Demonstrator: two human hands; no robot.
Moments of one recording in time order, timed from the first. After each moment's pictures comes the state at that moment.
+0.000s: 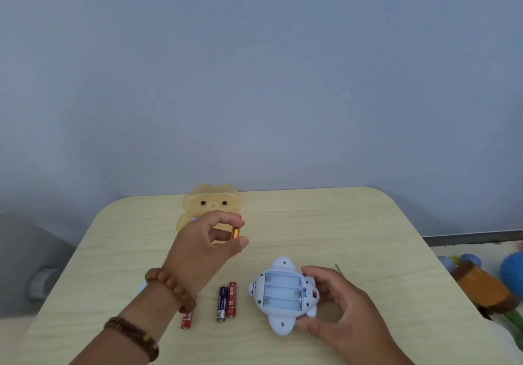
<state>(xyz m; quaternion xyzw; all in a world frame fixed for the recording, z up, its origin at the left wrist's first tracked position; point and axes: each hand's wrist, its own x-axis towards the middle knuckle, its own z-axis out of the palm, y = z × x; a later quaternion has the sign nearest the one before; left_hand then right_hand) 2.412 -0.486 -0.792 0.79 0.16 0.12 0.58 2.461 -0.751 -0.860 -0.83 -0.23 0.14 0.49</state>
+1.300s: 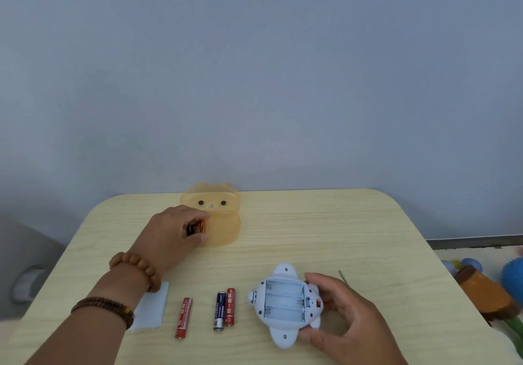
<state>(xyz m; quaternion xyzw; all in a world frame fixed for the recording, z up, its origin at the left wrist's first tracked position) 2.429 -0.408 -0.824 0.95 0.12 0.10 0.27 2.460 -0.753 -0.861 -0.82 -0.27 0.12 0.49</state>
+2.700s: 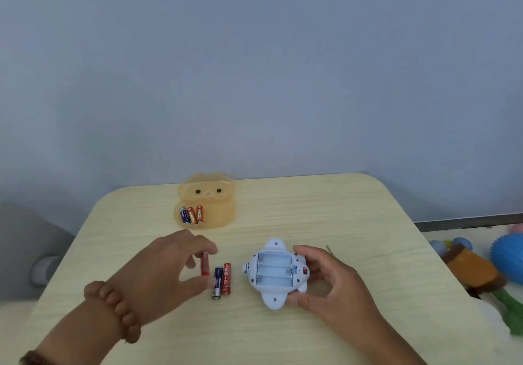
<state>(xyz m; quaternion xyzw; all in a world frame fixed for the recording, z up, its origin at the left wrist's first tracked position) 2.350 -0.466 -0.784 0.98 0.00 -0.01 0.19 2.459 -0.755 -0.863 -0.82 -0.25 0.11 0.50</state>
